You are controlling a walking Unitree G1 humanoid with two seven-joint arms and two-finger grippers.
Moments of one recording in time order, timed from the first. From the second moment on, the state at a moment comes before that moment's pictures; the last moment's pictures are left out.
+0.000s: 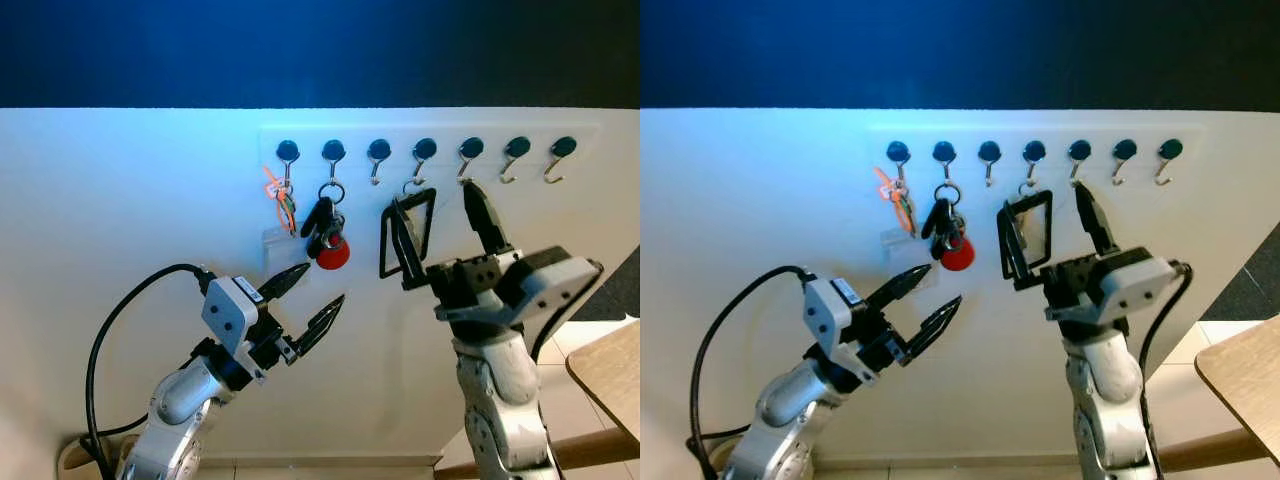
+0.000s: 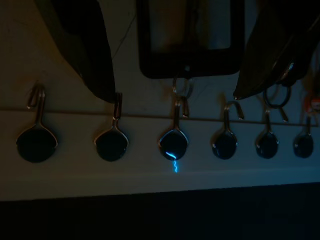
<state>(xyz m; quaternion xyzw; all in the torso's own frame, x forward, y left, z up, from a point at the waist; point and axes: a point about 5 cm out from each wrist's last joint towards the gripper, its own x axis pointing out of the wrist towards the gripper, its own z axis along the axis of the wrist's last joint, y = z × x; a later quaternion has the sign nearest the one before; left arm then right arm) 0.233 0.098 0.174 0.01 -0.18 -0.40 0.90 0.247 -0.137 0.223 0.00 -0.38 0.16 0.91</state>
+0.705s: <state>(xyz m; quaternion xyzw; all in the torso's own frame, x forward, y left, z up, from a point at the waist) 0.232 0.095 0.172 0.01 -0.18 -0.41 0.90 0.244 -0.143 0.218 0.00 -0.36 0.11 0.93</state>
